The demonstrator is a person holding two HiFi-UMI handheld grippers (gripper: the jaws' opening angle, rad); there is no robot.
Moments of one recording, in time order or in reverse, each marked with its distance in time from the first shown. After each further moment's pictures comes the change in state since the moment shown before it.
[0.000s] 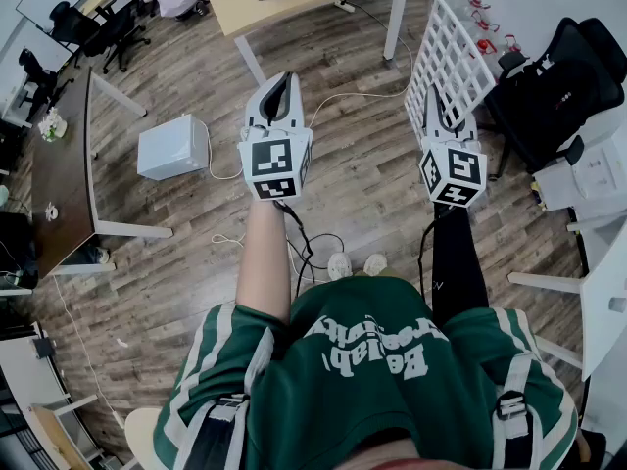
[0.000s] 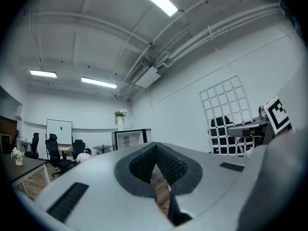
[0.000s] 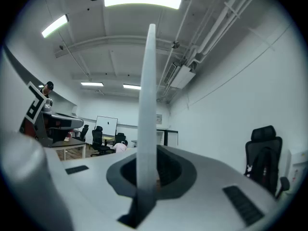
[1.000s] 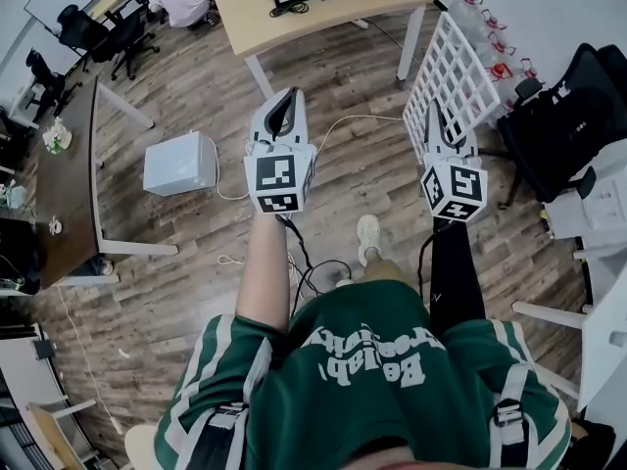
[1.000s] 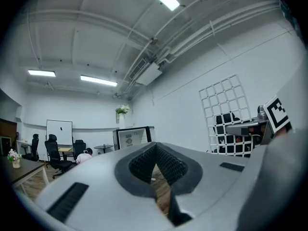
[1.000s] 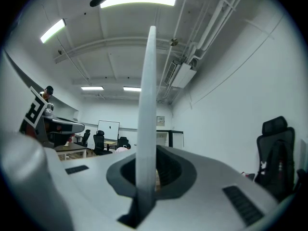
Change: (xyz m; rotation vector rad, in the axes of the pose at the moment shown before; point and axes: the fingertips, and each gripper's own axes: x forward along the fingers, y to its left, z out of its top) left arm 0.081 0.051 -0.029 0.018 0.016 0.008; right arm 0.104 0.008 -0.020 0.047 -0.039 0.039
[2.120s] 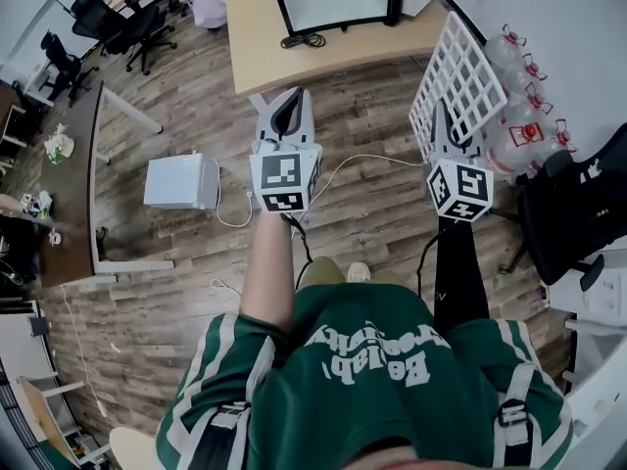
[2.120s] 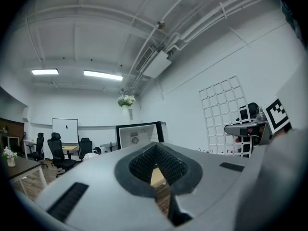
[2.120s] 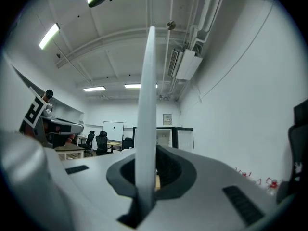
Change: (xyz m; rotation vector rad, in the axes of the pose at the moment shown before) left arm 0.277 0.068 -0.034 -0.003 0.036 0.114; right arm 0.302 -0.094 -0.041 0.026 0.002 0.120
